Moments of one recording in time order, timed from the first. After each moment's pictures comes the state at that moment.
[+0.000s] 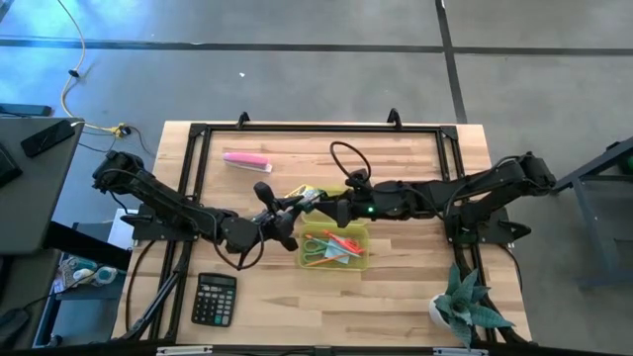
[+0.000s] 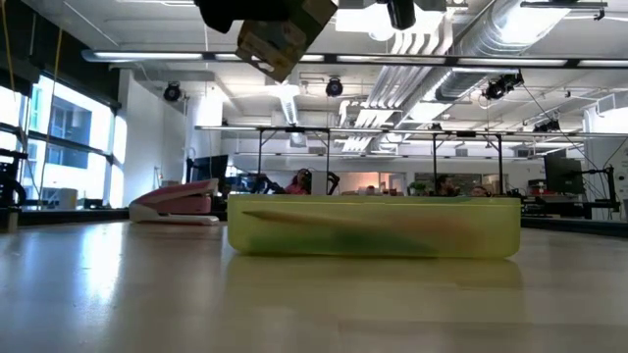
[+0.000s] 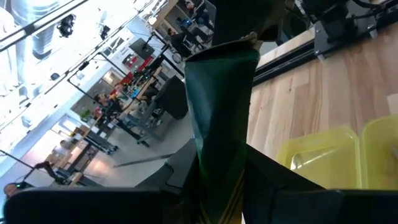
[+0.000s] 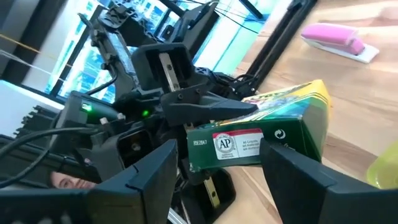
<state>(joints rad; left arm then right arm) -0.30 1.43 0.82 0.44 -1.05 0.63 0.20 1.44 1.14 0.06 0.34 1.02</state>
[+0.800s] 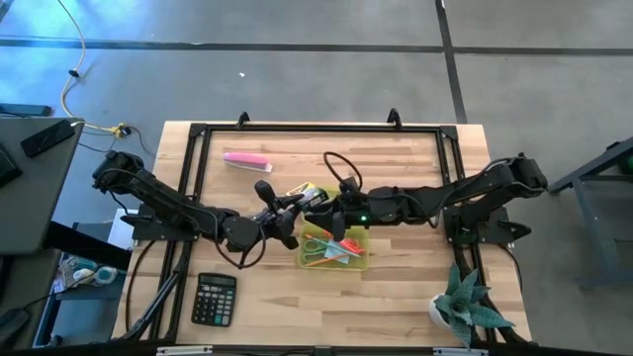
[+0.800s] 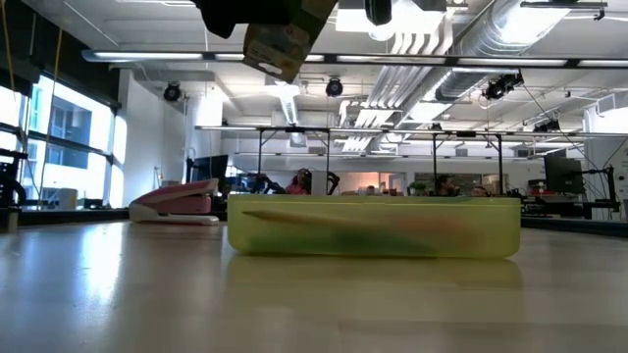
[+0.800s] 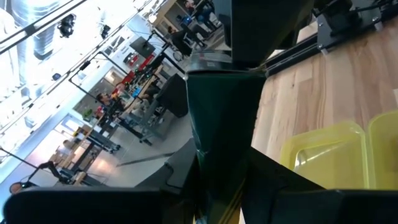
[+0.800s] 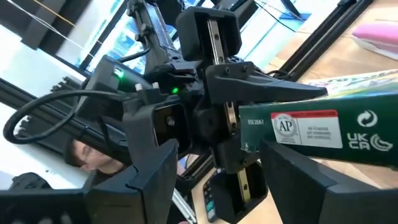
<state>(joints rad) -0.29 1.43 0.82 0.42 -1.05 0.63 0.22 1.51 1.14 0.22 0.26 0.89</state>
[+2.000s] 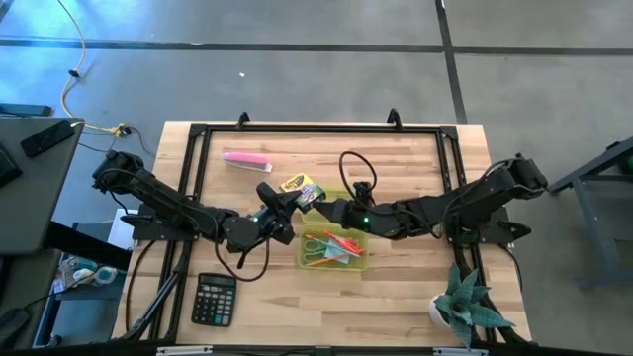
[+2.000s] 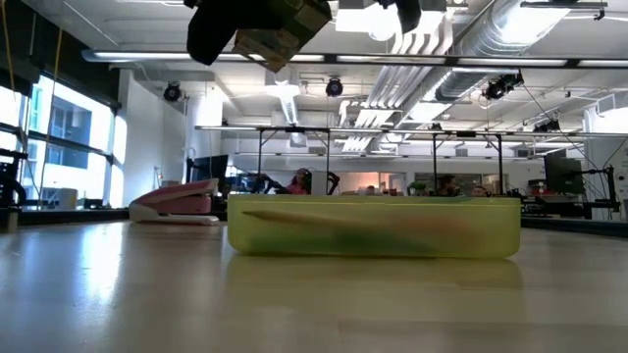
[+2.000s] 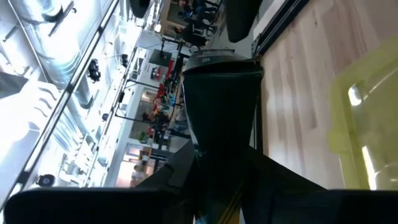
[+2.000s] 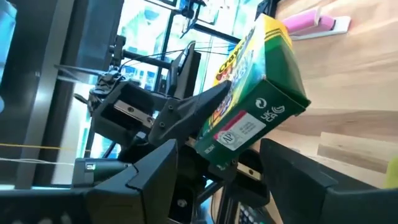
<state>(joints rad) -0.29 1.43 0.82 0.42 -1.13 1.09 0.31 1.51 1.14 0.14 0.65 1.43</state>
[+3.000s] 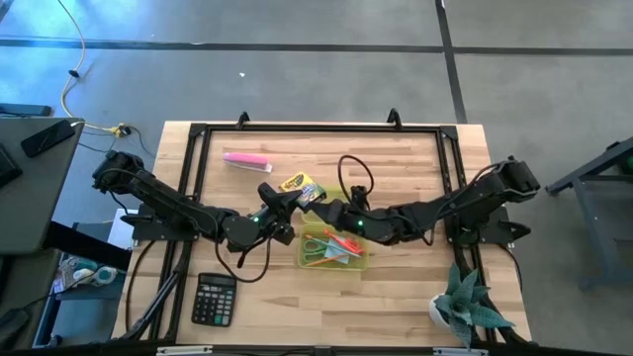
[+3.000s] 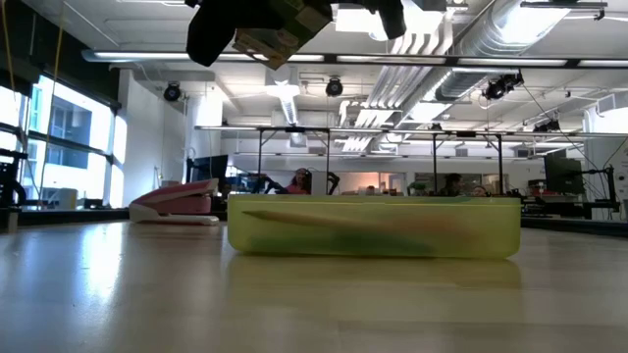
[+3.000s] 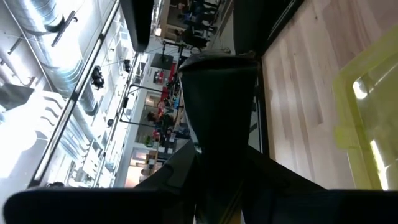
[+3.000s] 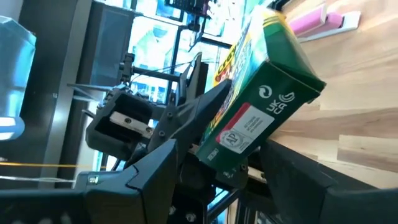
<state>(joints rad) -0.29 1.43 0.82 0.43 -1.12 1.16 0.32 1.59 1.14 0.27 0.71 1.46</state>
